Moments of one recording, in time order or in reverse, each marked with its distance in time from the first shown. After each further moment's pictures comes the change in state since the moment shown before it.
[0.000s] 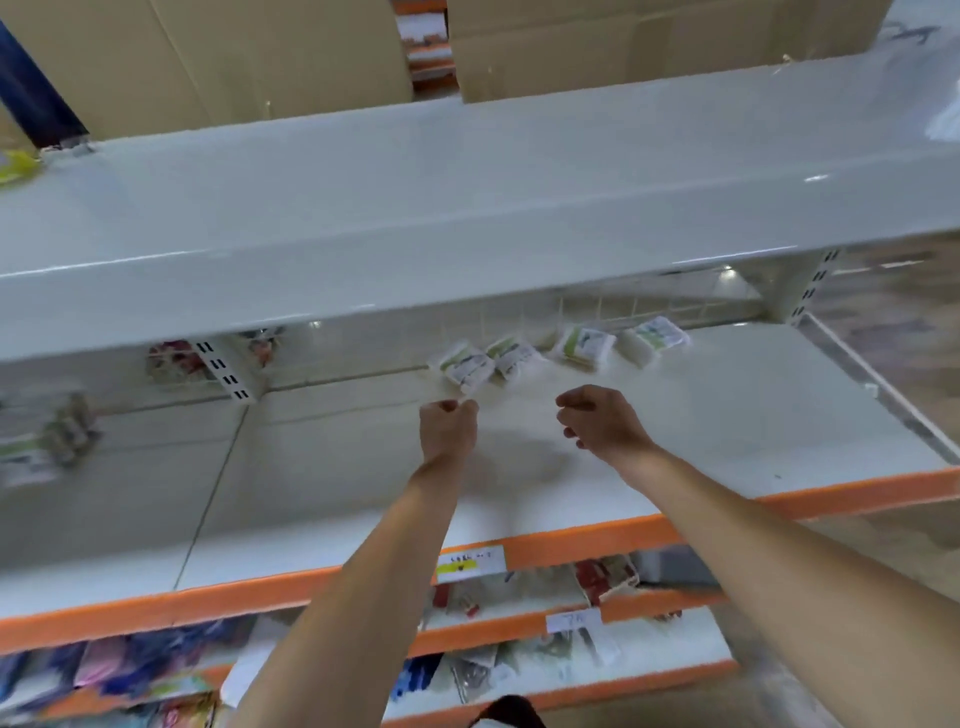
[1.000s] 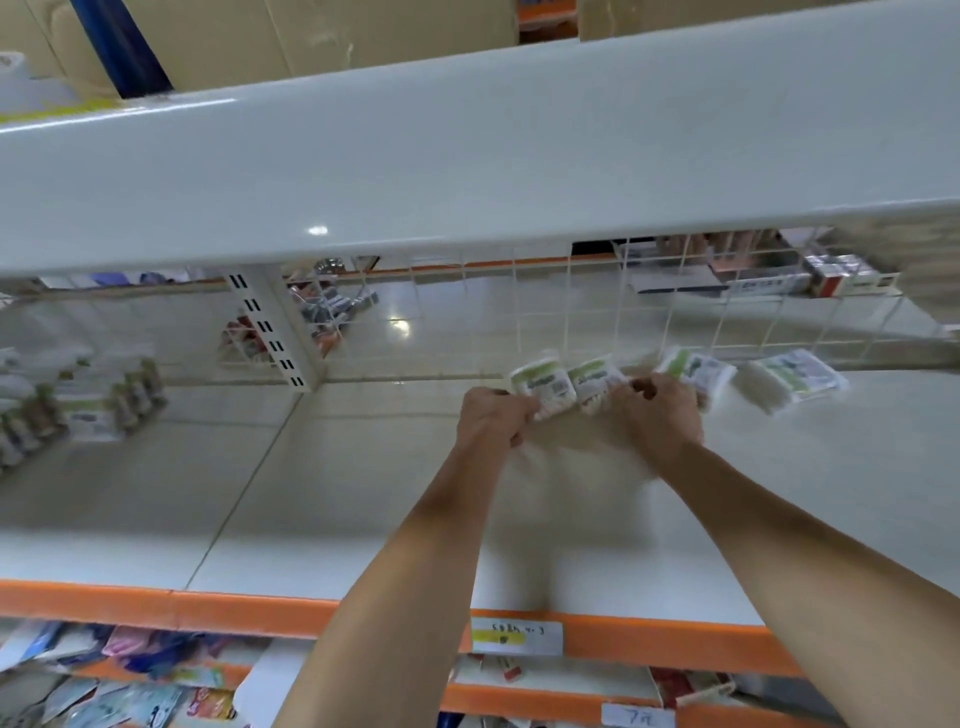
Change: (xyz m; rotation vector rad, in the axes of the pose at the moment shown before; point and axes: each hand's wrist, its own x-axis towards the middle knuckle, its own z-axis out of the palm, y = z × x) left_hand 0.095 -0.001 0.003 0.106 0.040 -0.081; right_hand 0.104 -0.004 0.050 -0.218 0.186 -0.053
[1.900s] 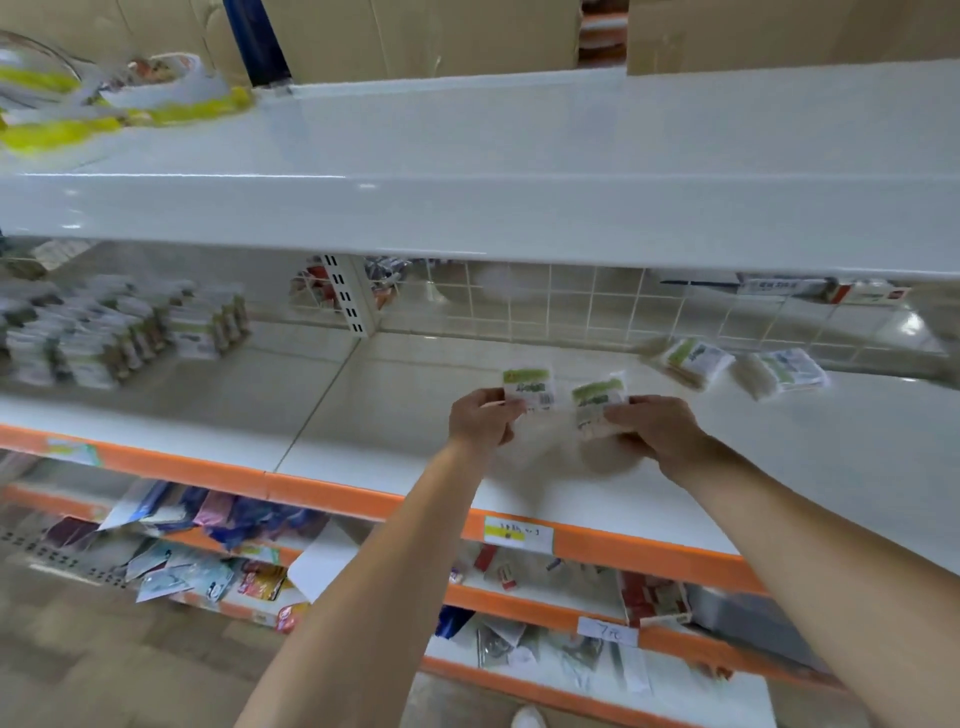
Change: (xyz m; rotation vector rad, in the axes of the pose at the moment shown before) left_hand -0.108 -0.034 -0.060 -0.340 -0.021 0.032; right_hand -0.074 -0.006 -0.039 0.460 -0.386 0.200
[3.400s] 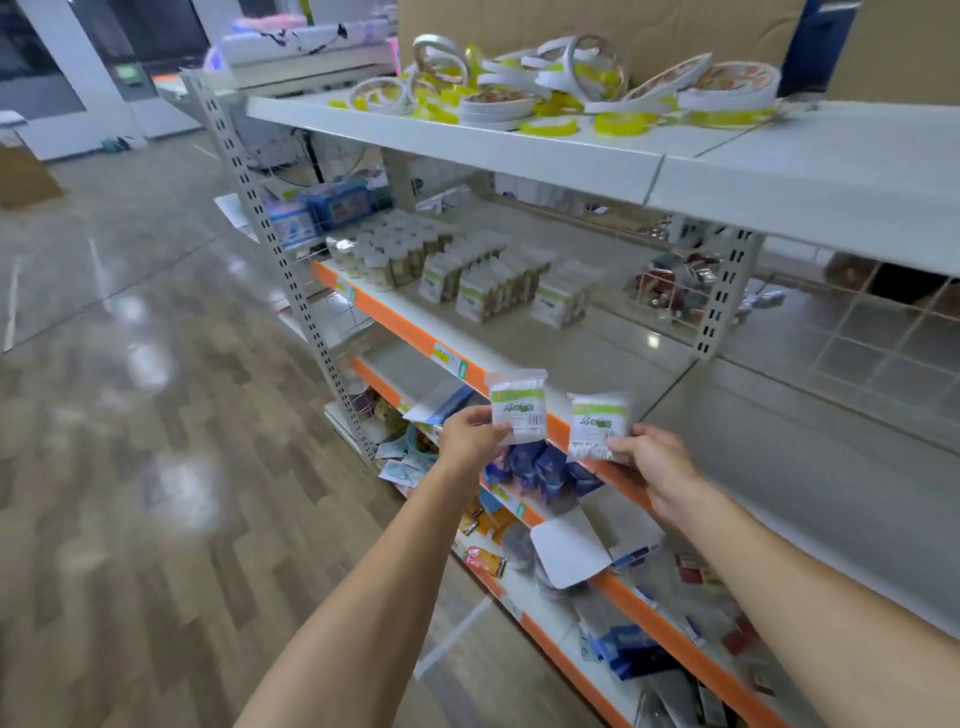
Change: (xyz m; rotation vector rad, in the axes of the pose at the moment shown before) left_hand -0.075 -0.014 -0.401 -0.092 0.564 0.024; right_hand -0.117 0.013 0.392 -0.045 -0.519 0.000
